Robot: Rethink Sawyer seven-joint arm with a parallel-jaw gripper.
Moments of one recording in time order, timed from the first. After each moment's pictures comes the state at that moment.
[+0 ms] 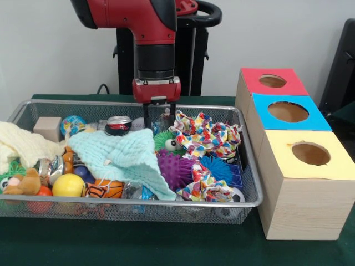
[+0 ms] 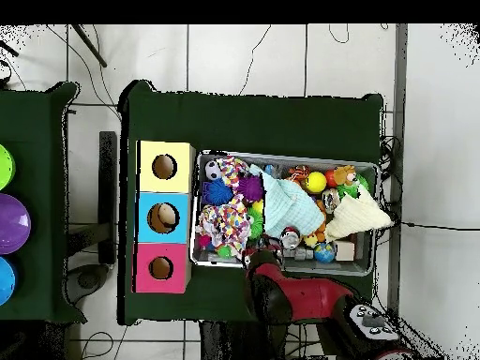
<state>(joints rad) -0.52 -0.52 0.07 2.03 -0.53 -0.24 1.57</state>
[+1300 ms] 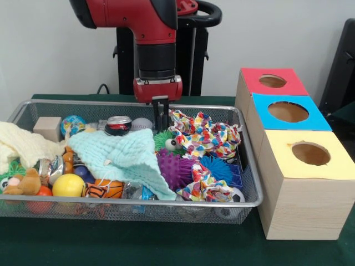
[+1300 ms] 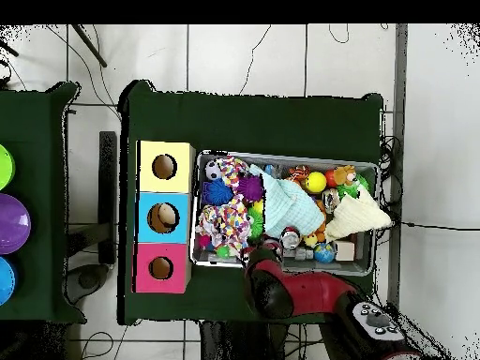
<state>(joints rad) -0.55 -0.56 0.14 2.02 -0.53 -0.12 1.57</state>
